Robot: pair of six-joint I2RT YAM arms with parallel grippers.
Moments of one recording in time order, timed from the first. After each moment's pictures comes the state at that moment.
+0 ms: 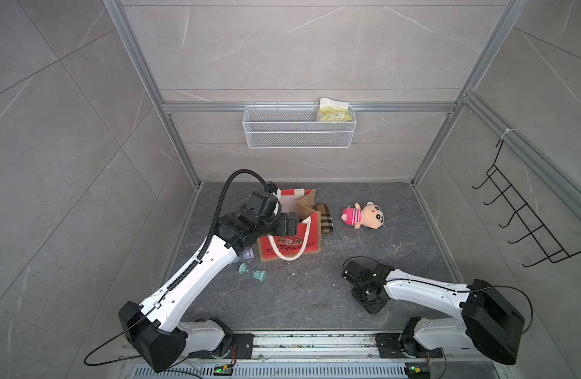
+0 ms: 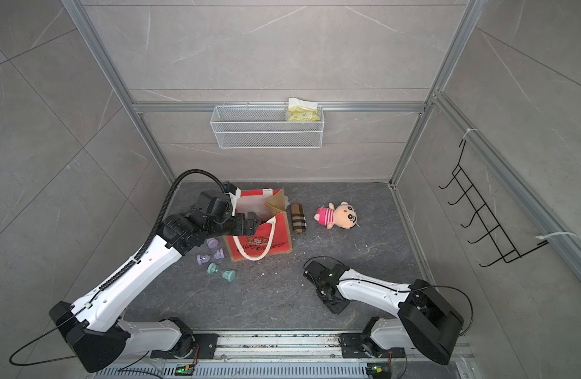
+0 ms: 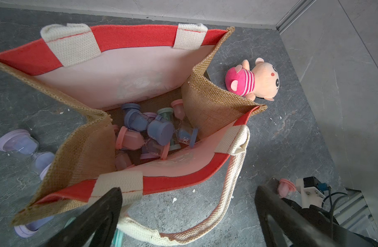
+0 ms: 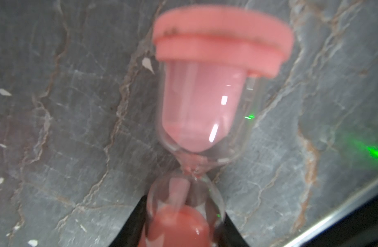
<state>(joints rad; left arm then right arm) -0.64 1.29 1.39 -0.83 -0.04 -0.44 0.83 1.33 0.62 -0.85 0.12 1.69</state>
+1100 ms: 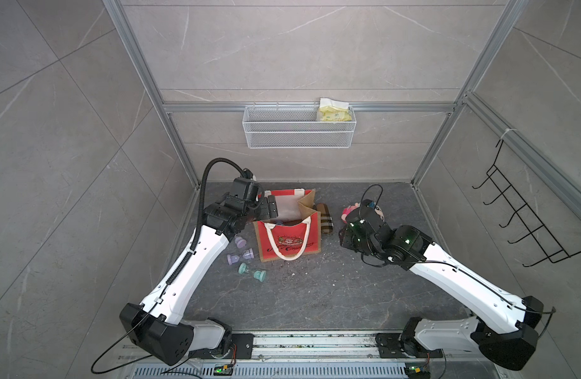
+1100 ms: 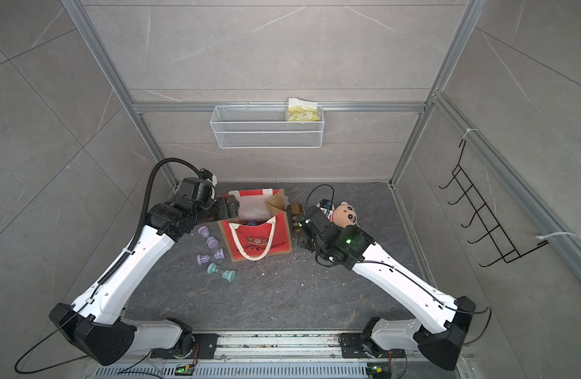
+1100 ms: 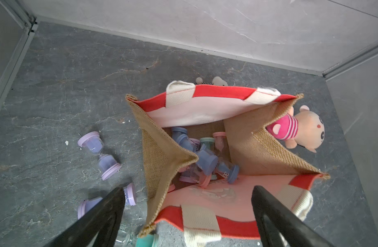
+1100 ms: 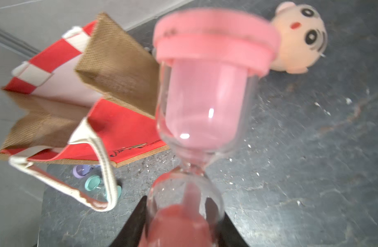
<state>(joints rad) -0.42 1.36 1.48 -0.85 -0.11 -0.46 0.83 1.32 1.43 -0.94 0.31 0.83</state>
